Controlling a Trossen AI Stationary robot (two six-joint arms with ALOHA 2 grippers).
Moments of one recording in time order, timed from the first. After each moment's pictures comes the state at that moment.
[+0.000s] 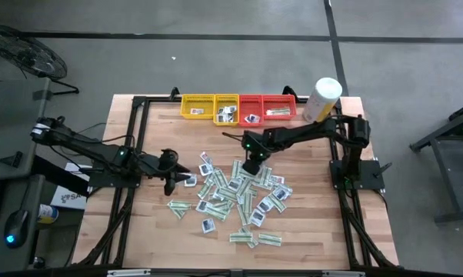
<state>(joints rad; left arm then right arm) -0.30 0.74 0.36 -0.14 -0.28 -0.58 -0.17 1.88 1.11 -0.47 -0.05 0.43</state>
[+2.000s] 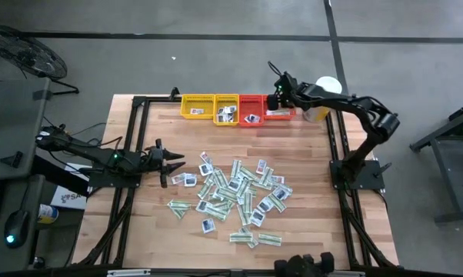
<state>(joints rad) -0.29 0.34 0.01 0.15 -0.53 -0.19 -0.75 1.65 1.11 -0.50 0.32 0.60</state>
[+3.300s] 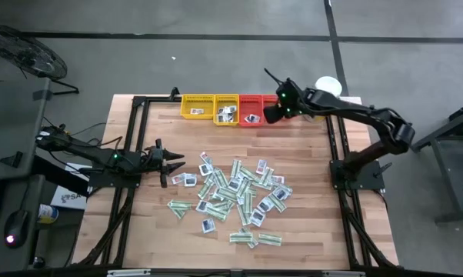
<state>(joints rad) -0.29 0.34 0.01 0.15 -0.53 -0.19 -0.57 1.44 1.11 -0.63 0.09 0.60</state>
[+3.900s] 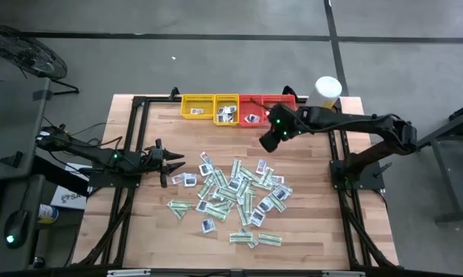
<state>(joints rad) -0.29 0.34 0.01 0.15 -0.53 -0.19 -0.28 1.41 1.11 -0.72 0.02 0.56</state>
